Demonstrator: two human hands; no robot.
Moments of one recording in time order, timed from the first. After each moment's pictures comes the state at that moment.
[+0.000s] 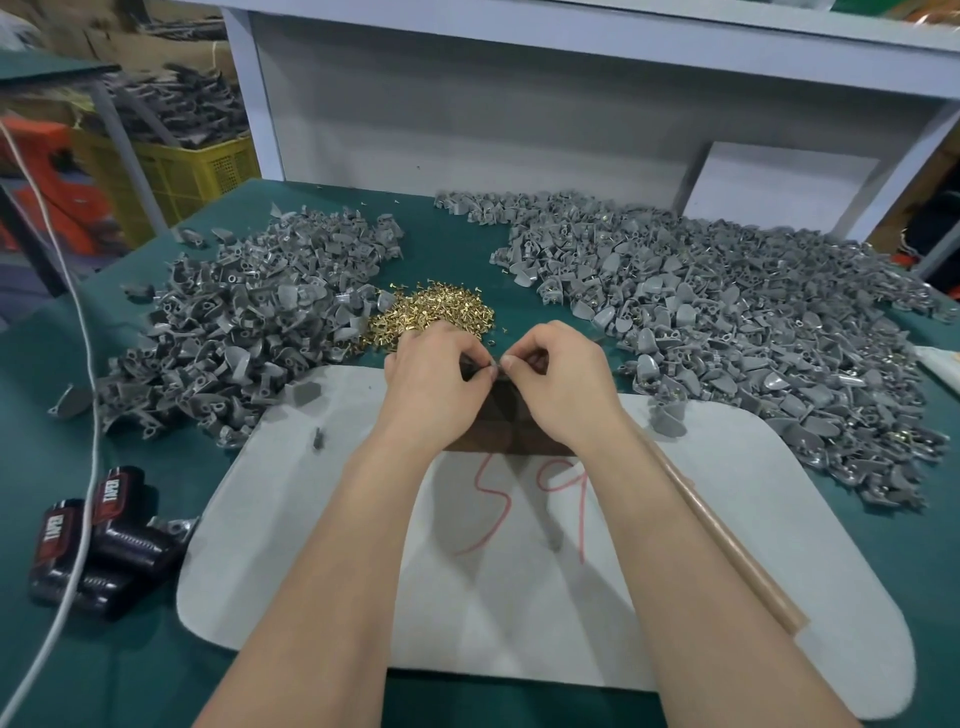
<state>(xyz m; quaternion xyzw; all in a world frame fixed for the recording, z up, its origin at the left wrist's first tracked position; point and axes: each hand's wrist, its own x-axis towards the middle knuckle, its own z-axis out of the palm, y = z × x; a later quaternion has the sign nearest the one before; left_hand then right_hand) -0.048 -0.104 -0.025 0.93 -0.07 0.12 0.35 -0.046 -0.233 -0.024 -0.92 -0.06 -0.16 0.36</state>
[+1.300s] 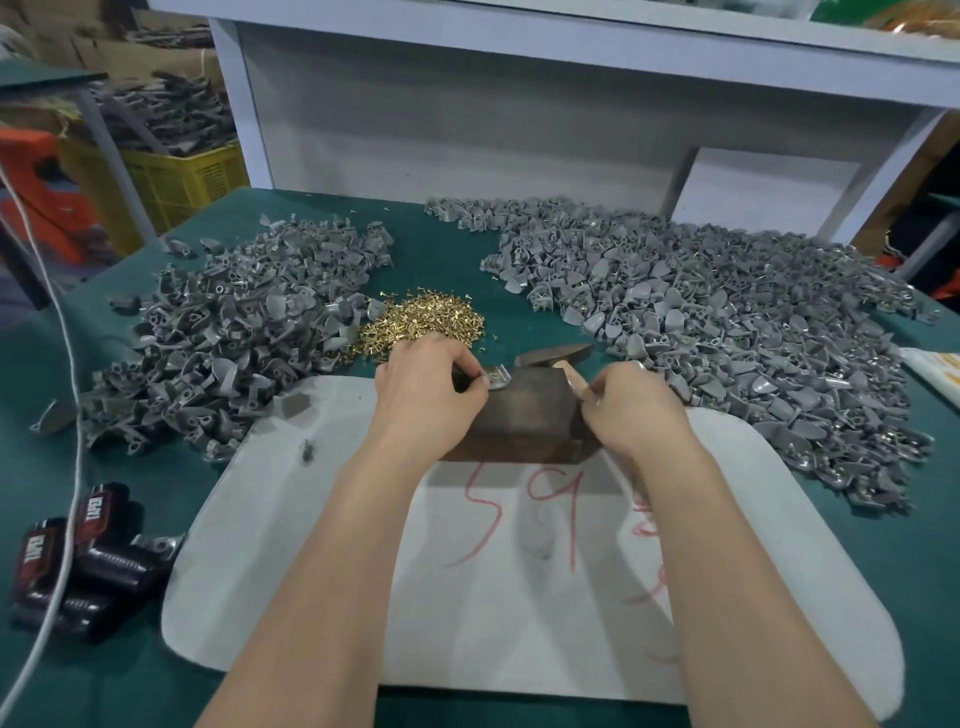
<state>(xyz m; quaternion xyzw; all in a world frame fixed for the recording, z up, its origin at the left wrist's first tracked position) -0.053 -0.105 -0.020 0.93 -0.06 0.10 0.36 -0.048 -0.287 -0.017 -0.98 0.14 0.00 0.14</state>
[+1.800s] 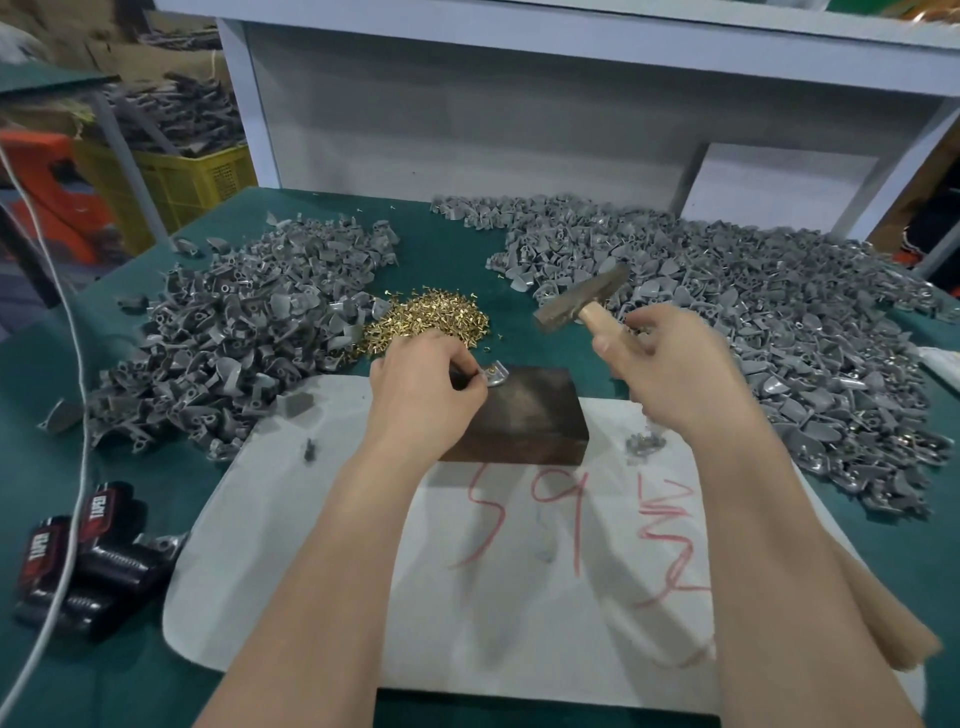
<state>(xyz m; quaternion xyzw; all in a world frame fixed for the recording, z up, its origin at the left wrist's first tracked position) -0.053 -0.104 -0.019 0.92 -0.04 0.12 0.36 -0.066 -0.291 0.022 -0.94 0.07 -0.12 0.31</state>
